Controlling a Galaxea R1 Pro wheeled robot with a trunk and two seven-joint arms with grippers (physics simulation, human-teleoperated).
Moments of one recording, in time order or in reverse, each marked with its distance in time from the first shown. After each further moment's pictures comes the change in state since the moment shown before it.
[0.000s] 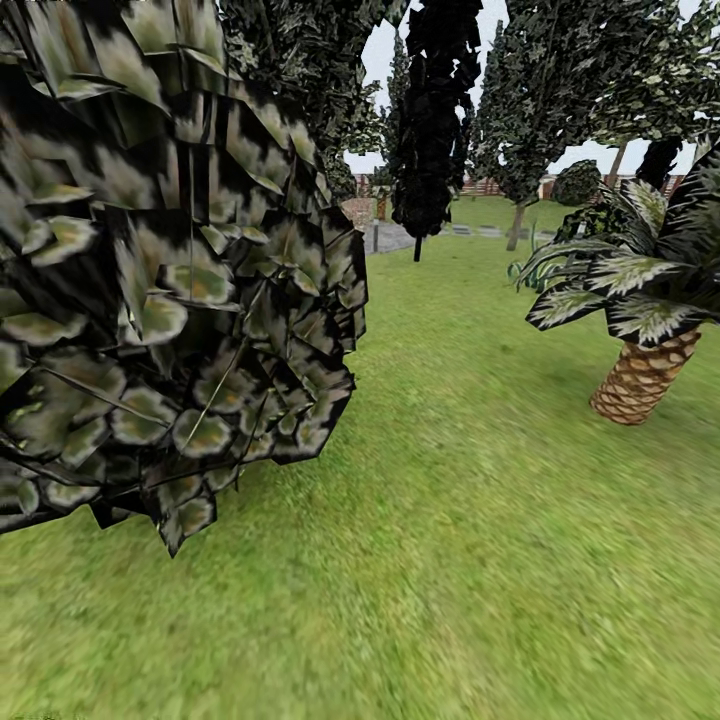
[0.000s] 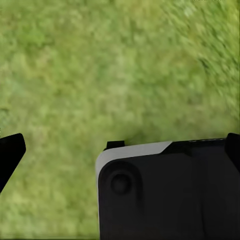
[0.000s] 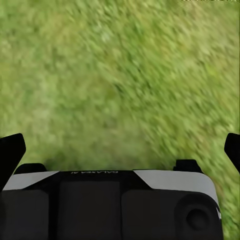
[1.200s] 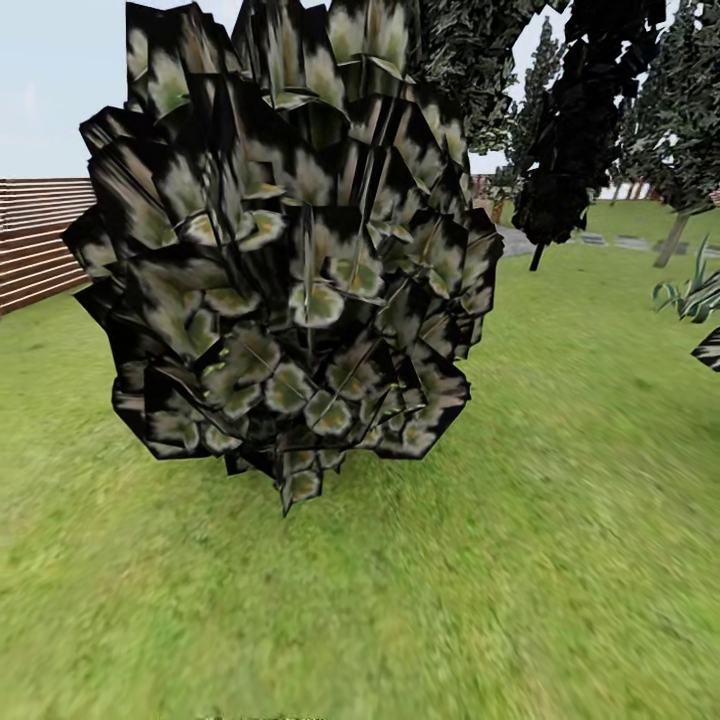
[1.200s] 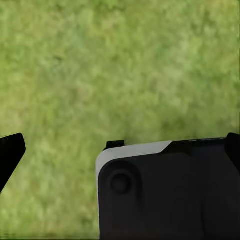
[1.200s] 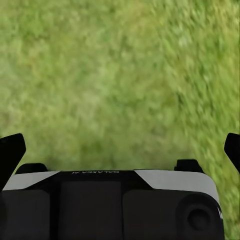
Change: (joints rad) left arm 0.000 0.000 -0.001 0.001 -0.001 0.000 0.000; right arm 0.000 0.002 0.001 0.000 -0.001 0.000 -0.001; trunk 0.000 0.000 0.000
